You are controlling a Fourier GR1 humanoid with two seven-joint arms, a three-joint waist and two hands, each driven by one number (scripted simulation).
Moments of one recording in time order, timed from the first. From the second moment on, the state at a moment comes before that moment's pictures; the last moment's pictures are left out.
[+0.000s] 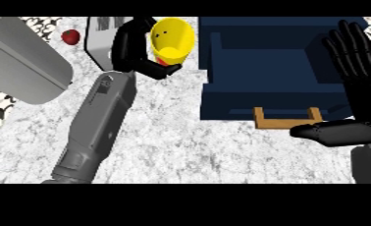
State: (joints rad) left arm -0.84 0.02 0.17 -0.73 0.09 -0.05 -0.67; right arm -0.22 -0.21 -0.17 -1.86 -0.11 0.21 0.10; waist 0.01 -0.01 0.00
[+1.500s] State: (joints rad) left arm -1.34 0.00 -0.29 -0.30 0.28 0.27 -0.20; right arm -0.36 -0.20 -0.12 -1.78 -0.12 0.23 0.06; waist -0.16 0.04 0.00
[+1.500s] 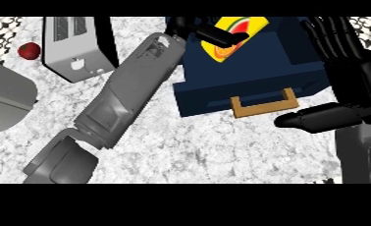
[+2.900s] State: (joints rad) left arm -1.25 0.00 -0.25 -0.38 0.64 0.30 -0.51; right arm -0.31 -0.37 0.23 -1.79 0.07 0.58 0.16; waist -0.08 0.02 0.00
